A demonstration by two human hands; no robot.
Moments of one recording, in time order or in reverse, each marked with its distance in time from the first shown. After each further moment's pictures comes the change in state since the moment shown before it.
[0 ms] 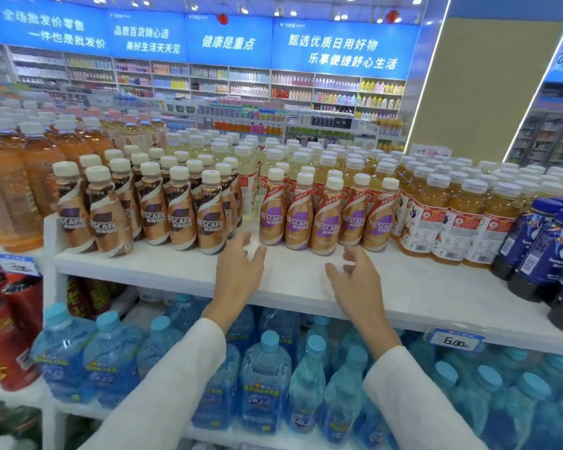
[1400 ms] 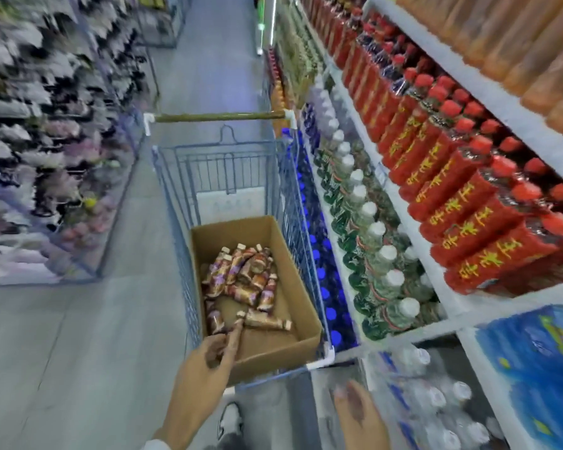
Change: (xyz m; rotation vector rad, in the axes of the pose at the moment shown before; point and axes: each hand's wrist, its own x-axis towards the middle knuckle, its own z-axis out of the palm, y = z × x) left_hand -0.493 -0.283 -0.397 0.058 0.929 -1.165; right_hand -0.459 -0.055 0.346 -0.040 -1.221 0.163
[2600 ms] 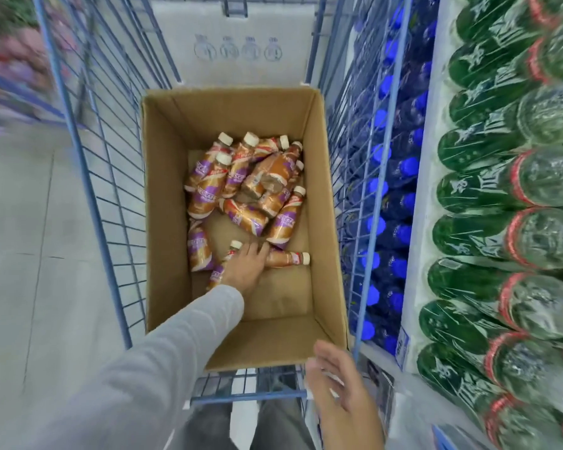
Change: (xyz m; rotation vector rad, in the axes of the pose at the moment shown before) left_hand 0.322 -0.150 0.228 1.058 -0.560 0.041; right_hand 0.190 -0.014 0.109 -0.272 -0.486 0.280
